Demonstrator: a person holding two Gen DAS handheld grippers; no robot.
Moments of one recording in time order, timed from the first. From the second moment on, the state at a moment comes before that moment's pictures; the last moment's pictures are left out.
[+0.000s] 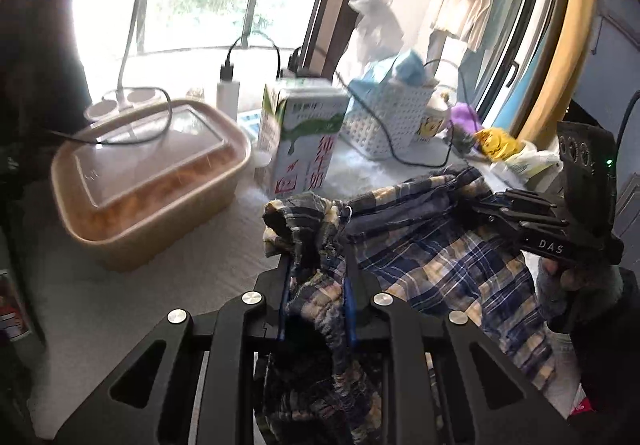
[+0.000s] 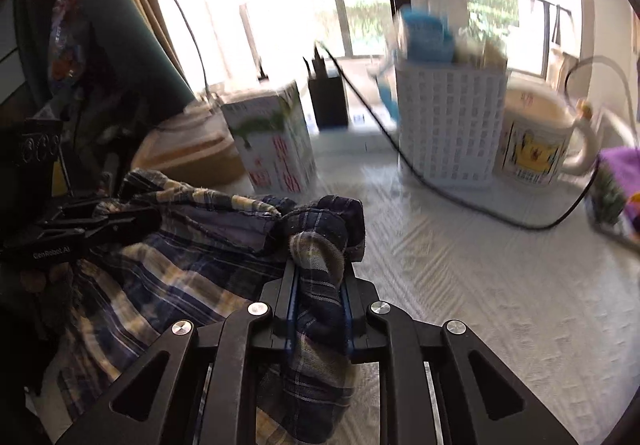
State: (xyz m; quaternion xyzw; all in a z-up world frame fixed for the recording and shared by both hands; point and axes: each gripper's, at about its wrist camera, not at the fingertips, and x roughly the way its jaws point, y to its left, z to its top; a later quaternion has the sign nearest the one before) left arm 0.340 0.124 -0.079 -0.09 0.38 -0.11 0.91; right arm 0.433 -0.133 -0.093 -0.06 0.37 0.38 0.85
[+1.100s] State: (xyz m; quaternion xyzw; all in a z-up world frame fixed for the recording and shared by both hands) left arm 0.127 0.126 0.106 -0.03 0.17 -0.04 0.98; right arm 0.205 -0.143 0.123 -0.10 0.08 0.43 0.90
